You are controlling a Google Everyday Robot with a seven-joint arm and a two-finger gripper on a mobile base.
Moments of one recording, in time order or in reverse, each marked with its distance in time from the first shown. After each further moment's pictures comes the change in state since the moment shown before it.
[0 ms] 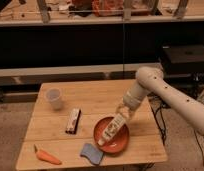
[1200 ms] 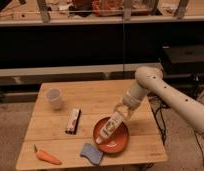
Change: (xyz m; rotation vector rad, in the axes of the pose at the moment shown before) arm 0.002 -0.004 0.001 0.003 -0.004 -0.012
